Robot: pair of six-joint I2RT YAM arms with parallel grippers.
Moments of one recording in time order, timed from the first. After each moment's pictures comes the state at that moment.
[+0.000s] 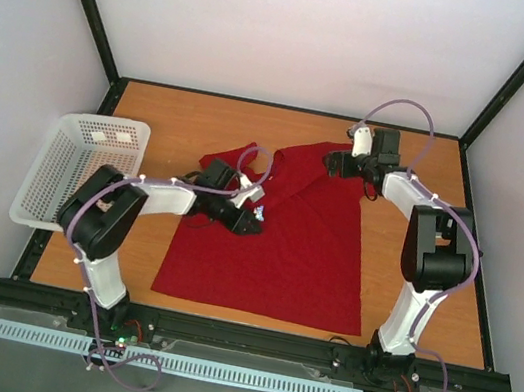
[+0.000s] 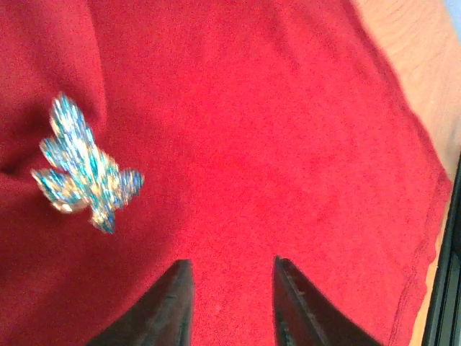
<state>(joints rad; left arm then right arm) -0.52 1.79 0.89 -0.10 0.68 -0.10 0.15 1.92 1.31 -0.10 -0.38 -0.09</state>
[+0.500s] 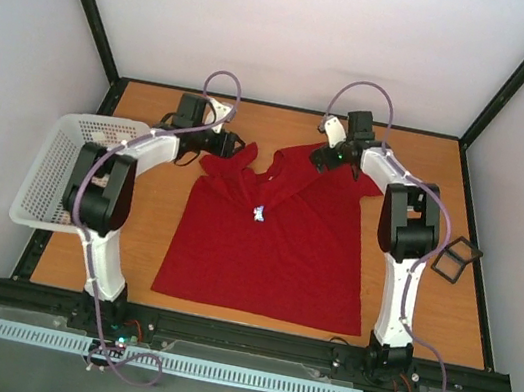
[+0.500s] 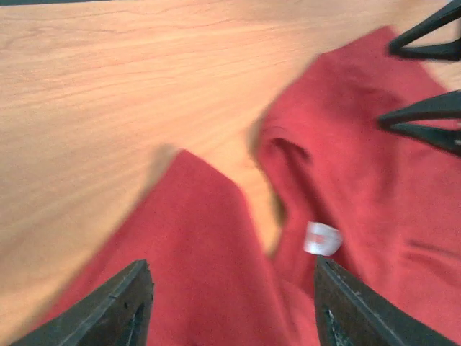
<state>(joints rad) -0.22 1.84 1.27 -0.12 0.49 -0.07 0.23 2.23 1.72 -0.35 -0.27 -0.44</state>
